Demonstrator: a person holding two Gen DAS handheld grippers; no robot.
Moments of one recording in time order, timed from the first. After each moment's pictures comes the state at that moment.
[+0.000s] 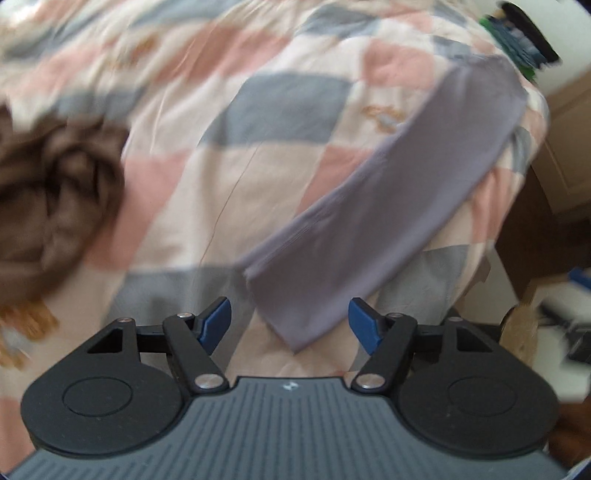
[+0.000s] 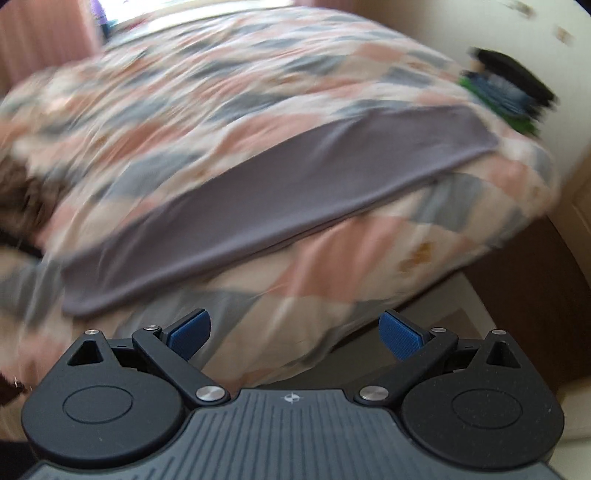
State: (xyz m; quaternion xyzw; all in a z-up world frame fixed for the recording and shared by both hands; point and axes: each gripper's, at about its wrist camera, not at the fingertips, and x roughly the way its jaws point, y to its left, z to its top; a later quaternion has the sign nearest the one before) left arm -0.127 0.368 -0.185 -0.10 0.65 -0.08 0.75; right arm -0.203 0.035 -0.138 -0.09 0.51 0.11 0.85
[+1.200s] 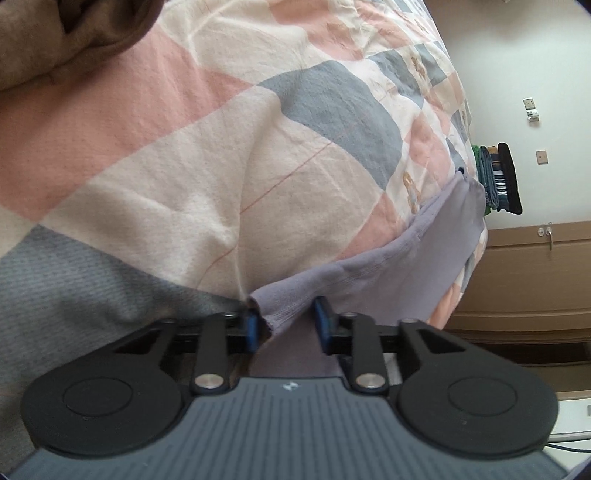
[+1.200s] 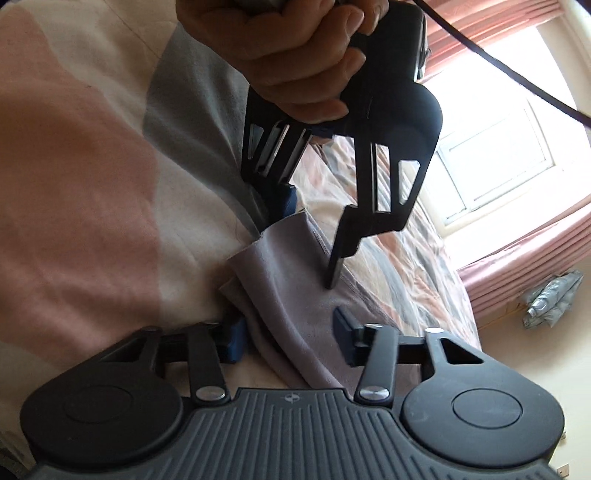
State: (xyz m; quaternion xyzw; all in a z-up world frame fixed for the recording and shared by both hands) left arm -0.110 0.426 -0.303 -0.40 0.57 -0.12 0.71; right arm -0.284 0.263 -0.325 -0.52 0.15 0.31 0.78
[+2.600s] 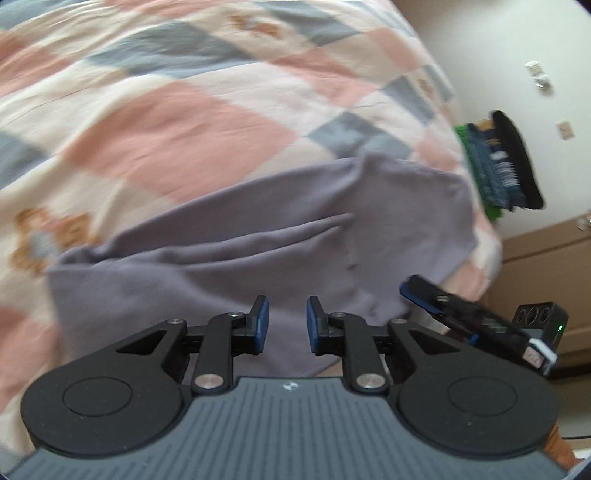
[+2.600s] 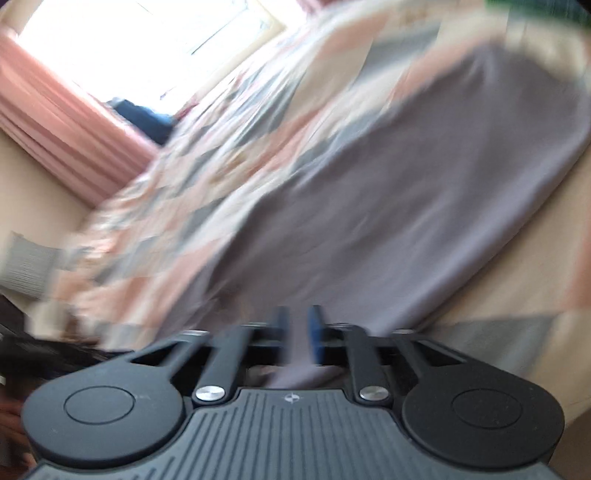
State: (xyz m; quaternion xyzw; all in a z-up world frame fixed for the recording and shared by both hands) left arm 0.058 0.079 -0.215 -0.30 0.55 -0.04 0.78; right arm 0.136 -0.263 -0.278 0.24 0.50 0.31 0.77
